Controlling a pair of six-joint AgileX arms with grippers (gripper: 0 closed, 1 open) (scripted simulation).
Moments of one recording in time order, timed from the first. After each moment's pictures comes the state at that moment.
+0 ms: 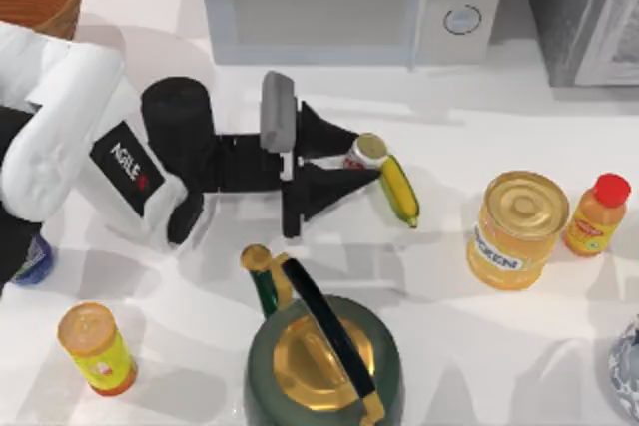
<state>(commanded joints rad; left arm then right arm) -0.37 2.52 1.20 1.29 1.23 0.02 0.00 0.00 0.00 0.00 0.00 0.00</state>
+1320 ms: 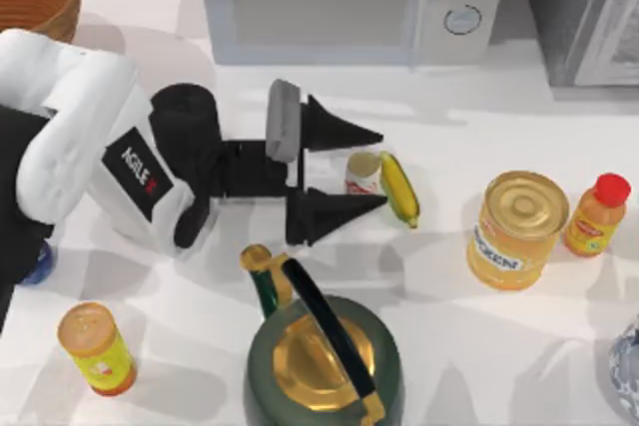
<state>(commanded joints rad) -0.37 2.56 1.22 1.31 1.25 0.03 0.00 0.00 0.00 0.00 0.00 0.00</state>
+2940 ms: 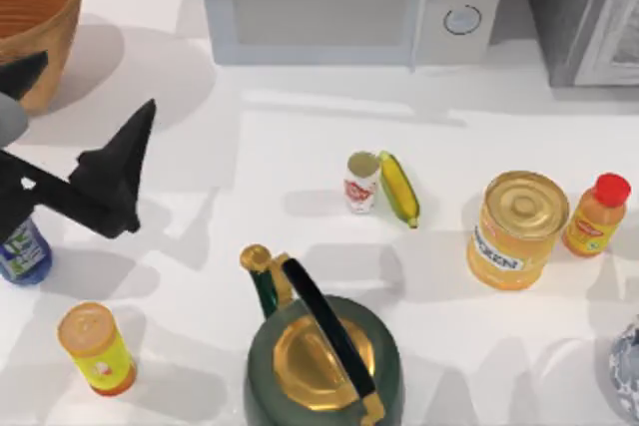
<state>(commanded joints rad) -0.19 0.82 0.30 0.53 0.33 0.03 0.00 0.00 0.00 0.00 0.00 0.00</state>
